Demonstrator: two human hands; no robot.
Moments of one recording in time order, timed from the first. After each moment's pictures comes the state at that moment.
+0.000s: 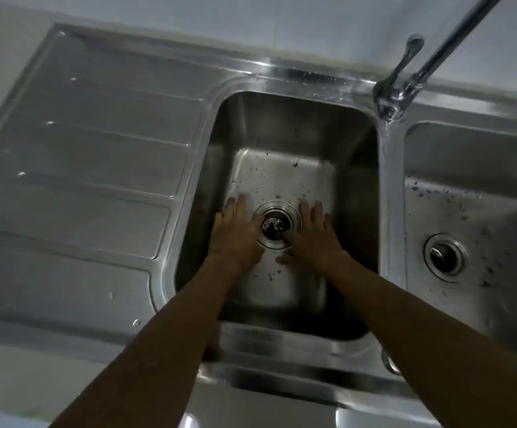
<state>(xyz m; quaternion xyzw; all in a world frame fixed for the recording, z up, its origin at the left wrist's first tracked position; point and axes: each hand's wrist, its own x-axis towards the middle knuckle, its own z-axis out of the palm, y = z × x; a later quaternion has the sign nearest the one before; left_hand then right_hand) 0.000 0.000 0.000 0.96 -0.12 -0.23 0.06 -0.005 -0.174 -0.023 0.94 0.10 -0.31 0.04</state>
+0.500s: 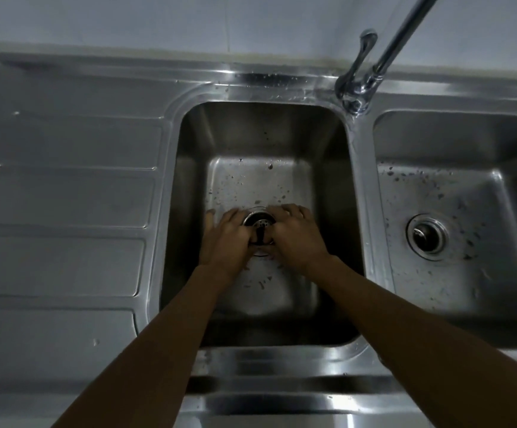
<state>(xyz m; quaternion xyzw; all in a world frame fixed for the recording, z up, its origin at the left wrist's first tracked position) 0.020 -0.006 0.000 0.95 -0.23 -0.18 0.08 0.000 -0.169 0.001 0.98 0.10 -0.16 -0.06</state>
